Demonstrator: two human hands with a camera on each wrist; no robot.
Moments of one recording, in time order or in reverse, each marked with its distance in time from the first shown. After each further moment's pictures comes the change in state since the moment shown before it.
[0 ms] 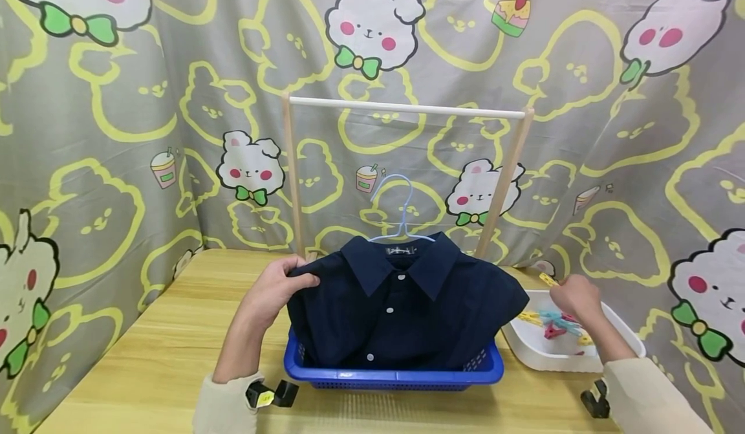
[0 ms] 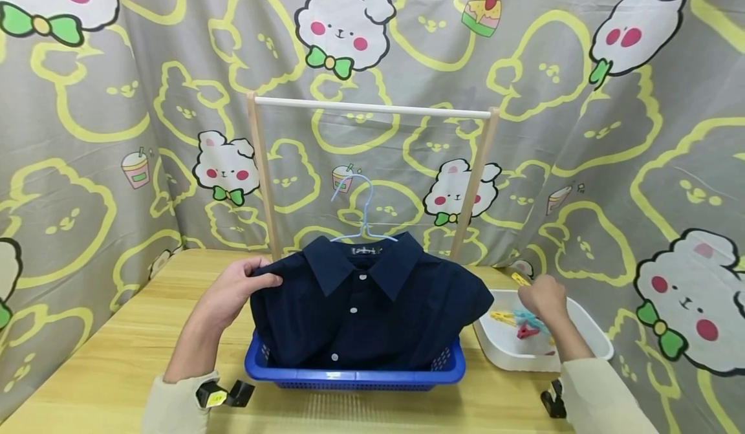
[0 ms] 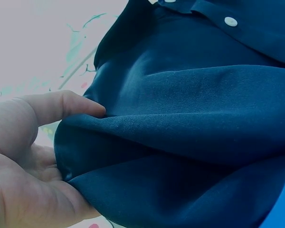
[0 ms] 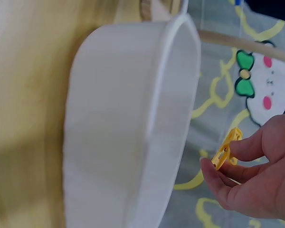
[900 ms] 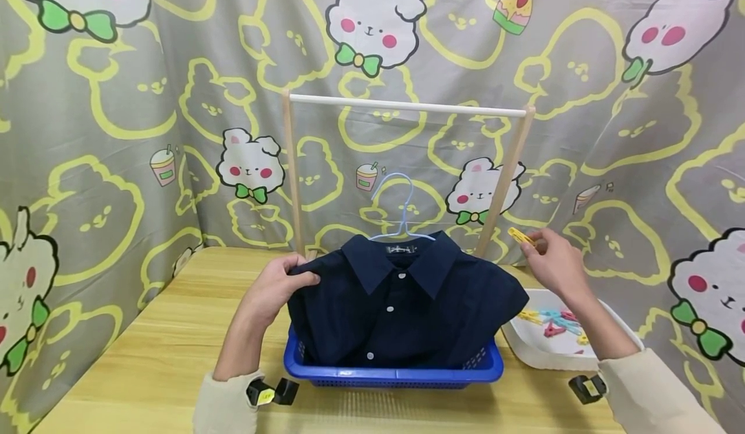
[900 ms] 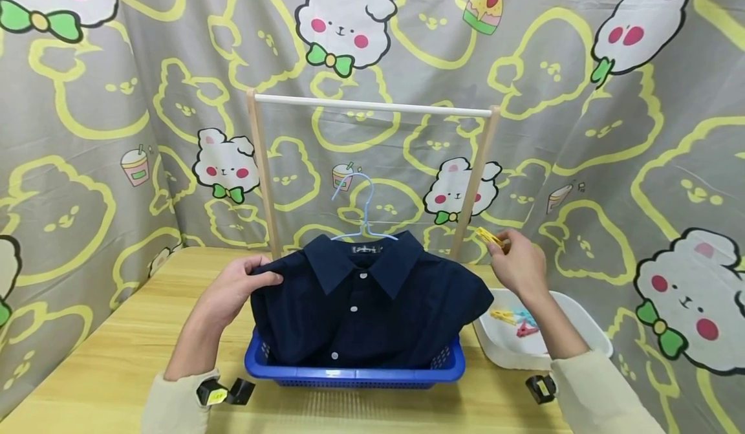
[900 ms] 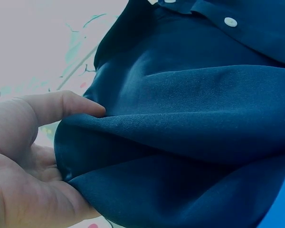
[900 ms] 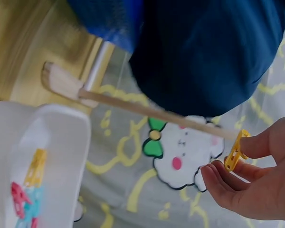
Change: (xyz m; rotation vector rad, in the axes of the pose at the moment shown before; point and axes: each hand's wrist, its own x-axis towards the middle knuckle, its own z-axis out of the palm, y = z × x) left_hand 0.001 0.000 0.000 0.013 0.001 0.016; right_hand -0.032 -0.099 -0.037 0.175 0.211 -0.207
